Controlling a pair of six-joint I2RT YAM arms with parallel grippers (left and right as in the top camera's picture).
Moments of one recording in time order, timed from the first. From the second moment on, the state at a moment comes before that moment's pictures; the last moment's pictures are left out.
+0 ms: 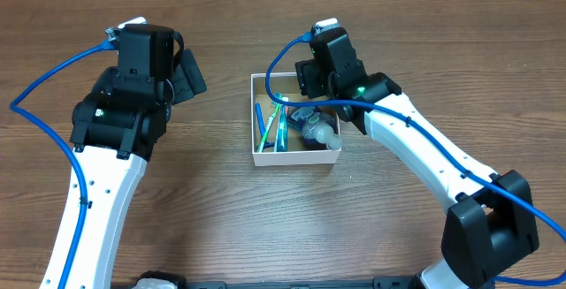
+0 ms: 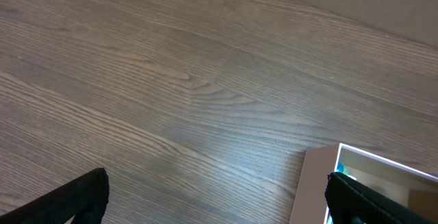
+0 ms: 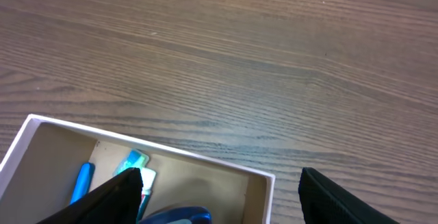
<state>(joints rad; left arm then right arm) -0.19 1.36 1.47 -0.97 -0.33 -0.49 0.50 1.76 1.37 -0.43 0.21 0.17</state>
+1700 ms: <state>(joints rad) -0.19 1.36 1.47 -0.97 -0.33 -0.49 0.68 1.37 1.16 -0.90 0.05 0.18</state>
